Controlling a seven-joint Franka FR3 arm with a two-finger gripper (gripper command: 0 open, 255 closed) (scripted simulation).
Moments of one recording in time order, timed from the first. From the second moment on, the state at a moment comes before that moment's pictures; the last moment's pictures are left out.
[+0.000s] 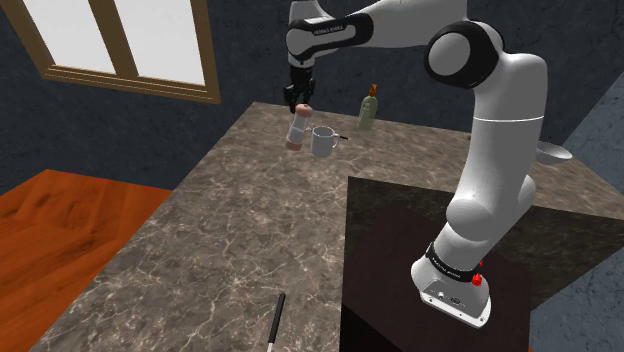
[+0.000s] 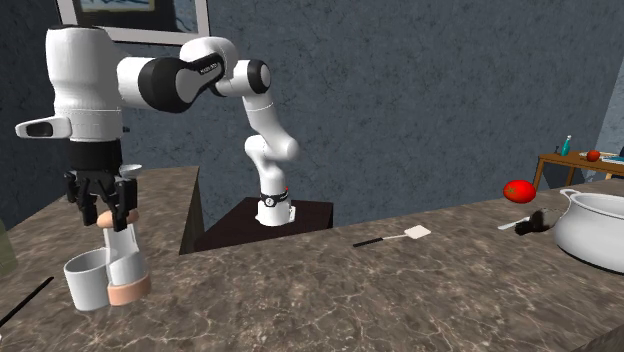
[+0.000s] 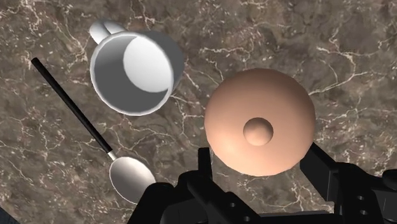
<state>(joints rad) -0.30 0.36 0.18 -1.51 -0.13 1.92 -0.03</state>
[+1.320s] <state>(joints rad) -0.30 0.39 0.18 -1.62 -0.14 2.05 -0.02</state>
